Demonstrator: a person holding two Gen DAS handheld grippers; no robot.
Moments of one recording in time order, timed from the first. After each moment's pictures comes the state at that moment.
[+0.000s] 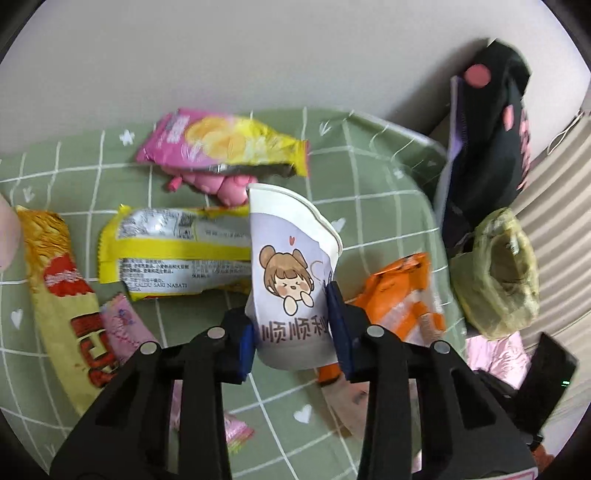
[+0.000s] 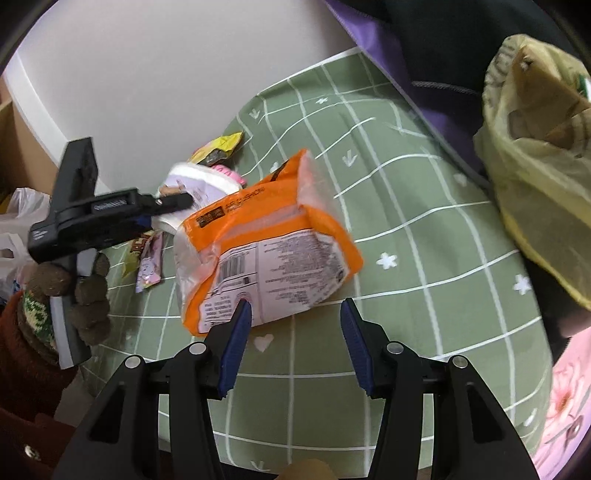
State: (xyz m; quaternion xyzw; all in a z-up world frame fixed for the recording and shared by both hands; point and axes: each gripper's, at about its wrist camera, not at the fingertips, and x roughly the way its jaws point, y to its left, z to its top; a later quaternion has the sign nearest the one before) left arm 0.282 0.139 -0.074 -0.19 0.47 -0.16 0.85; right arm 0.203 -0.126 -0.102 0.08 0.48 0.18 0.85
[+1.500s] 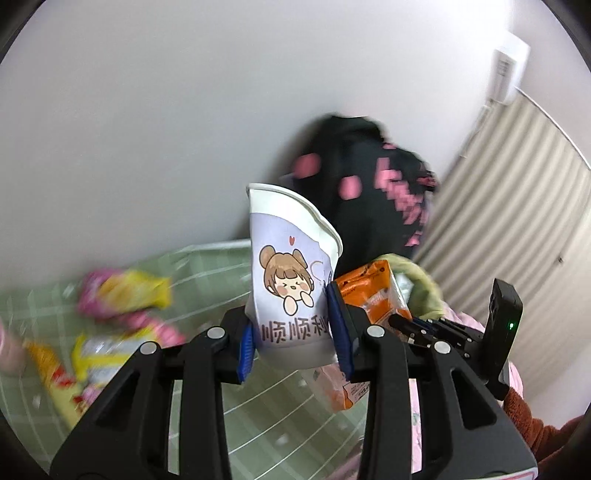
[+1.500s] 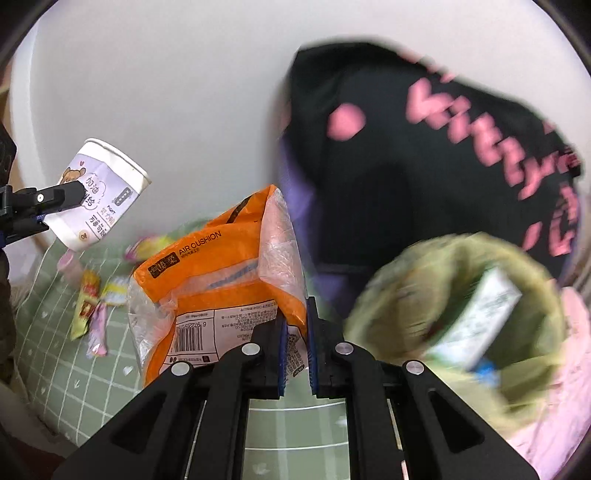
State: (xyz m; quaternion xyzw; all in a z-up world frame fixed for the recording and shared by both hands) left arm 0.256 0.087 0.087 -0.15 0.31 -0.30 0.89; right arm 0.229 -0.177 0.041 -0.07 0.34 0.06 0.93
